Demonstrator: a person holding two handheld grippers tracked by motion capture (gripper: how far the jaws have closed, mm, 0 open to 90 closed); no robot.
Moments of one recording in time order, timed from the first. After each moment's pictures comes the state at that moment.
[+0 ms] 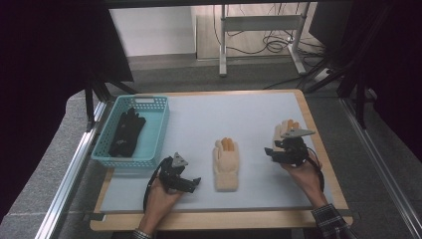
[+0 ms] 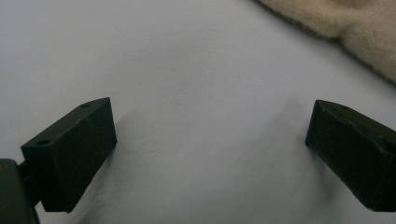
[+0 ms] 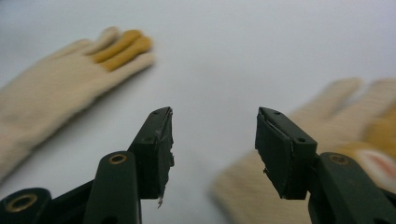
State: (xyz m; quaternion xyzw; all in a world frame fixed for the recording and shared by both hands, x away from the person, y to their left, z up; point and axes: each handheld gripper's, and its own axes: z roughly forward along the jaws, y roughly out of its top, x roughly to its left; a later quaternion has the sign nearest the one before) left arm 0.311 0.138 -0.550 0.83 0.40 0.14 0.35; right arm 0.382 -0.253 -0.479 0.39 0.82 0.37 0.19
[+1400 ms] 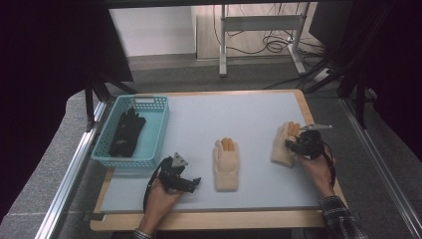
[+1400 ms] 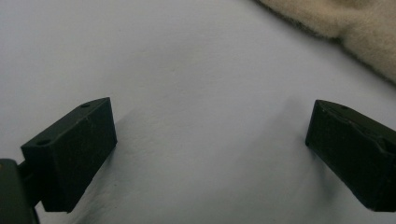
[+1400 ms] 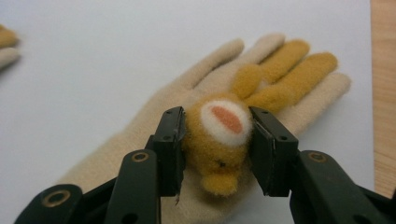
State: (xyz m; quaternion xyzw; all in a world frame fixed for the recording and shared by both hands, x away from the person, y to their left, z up) left arm 0.311 0.138 -0.549 0.84 0.40 0.14 0.35; right arm 0.420 -0.312 -0.500 0.48 0.78 0.34 0.21
